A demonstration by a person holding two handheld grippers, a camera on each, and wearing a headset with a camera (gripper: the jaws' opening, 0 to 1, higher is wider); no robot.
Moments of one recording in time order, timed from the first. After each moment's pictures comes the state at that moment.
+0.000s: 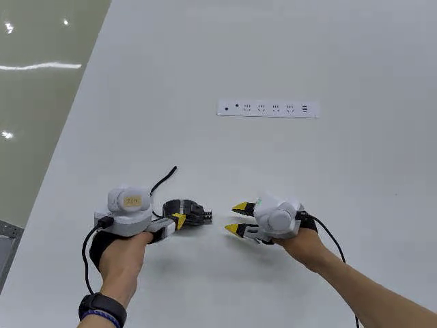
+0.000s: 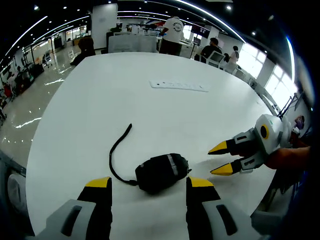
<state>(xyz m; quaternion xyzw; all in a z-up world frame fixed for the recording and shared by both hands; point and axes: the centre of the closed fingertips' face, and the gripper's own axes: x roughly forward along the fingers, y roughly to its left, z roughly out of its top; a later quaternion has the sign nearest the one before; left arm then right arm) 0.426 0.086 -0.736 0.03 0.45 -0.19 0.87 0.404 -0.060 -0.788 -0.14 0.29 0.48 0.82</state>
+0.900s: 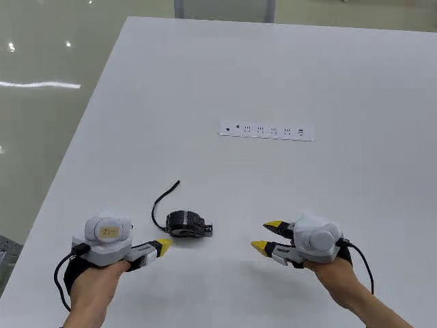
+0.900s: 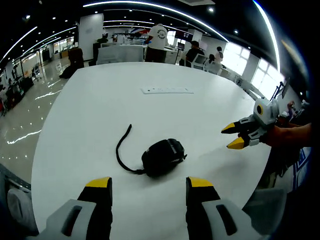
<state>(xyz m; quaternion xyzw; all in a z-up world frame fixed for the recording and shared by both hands) 0.396 0.120 -0.717 0.04 0.41 -0.25 0.88 0.378 -0.121 -0.753 -0.06 0.31 0.40 0.86</state>
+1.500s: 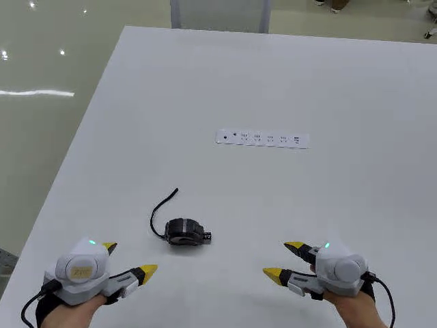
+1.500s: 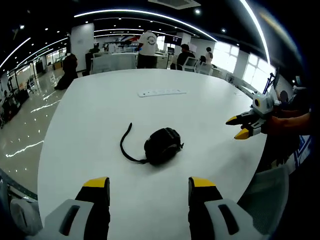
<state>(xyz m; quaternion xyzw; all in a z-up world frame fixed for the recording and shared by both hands) 0.372 0.146 -0.710 0.06 0.37 -0.28 0.88 0.340 -0.147 -0.746 -0.03 0.31 0.35 0.88</state>
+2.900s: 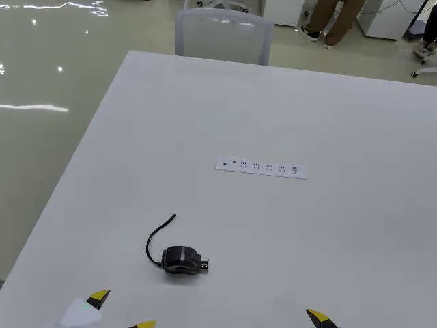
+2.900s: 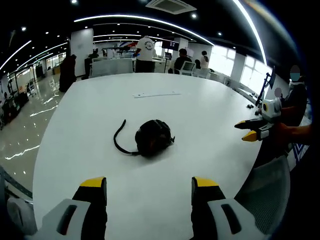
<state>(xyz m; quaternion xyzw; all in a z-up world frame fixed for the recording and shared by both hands) 0.334 0.145 -0.720 0.06 0.34 -0.29 0.89 0.275 -0.166 -0.739 0.04 0.30 0.23 0.93</state>
